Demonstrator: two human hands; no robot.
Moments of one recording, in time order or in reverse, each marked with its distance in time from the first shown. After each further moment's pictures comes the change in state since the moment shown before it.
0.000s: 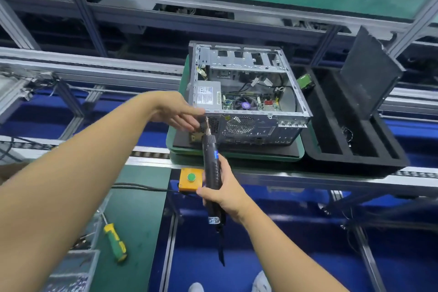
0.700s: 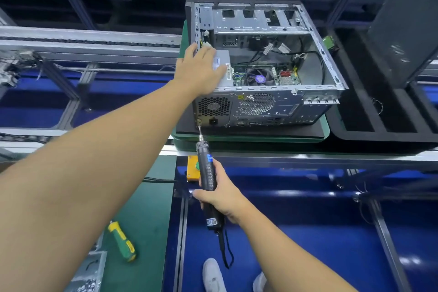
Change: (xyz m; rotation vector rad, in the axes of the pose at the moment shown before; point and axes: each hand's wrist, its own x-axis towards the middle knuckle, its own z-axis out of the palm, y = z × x) left_hand 0.112 0.001 0.022 0.803 0.677 0.235; right_hand 0.046 0.078 0.021 -0.072 0.031 0.206
